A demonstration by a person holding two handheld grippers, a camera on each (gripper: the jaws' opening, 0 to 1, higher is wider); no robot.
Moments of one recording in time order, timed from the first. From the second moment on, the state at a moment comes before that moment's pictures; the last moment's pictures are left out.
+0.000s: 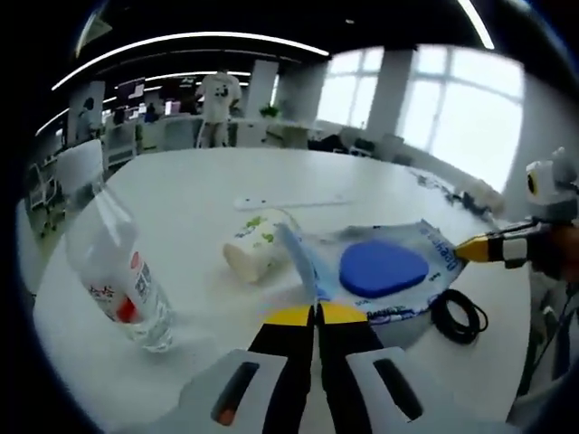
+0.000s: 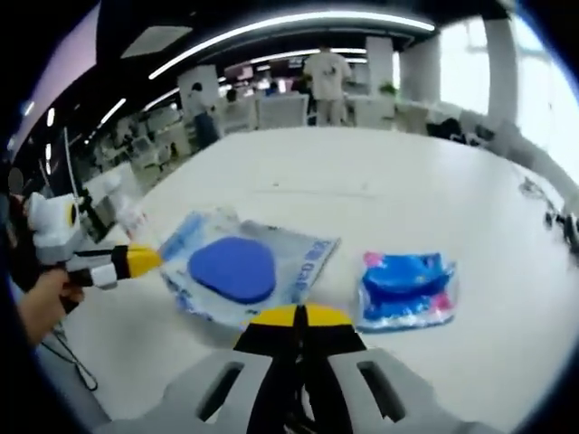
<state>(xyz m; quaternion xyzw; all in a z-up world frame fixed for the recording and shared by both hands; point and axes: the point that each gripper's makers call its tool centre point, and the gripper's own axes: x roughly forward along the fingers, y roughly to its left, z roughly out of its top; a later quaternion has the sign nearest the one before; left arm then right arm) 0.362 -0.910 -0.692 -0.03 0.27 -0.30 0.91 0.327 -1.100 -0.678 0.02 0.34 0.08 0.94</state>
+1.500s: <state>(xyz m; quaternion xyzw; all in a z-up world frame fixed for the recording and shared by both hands) 0.369 -0.914 -0.746 -0.08 0.32 -0.23 0.92 0.361 -1.117 -0.745 0.03 0.39 0.09 0.91</state>
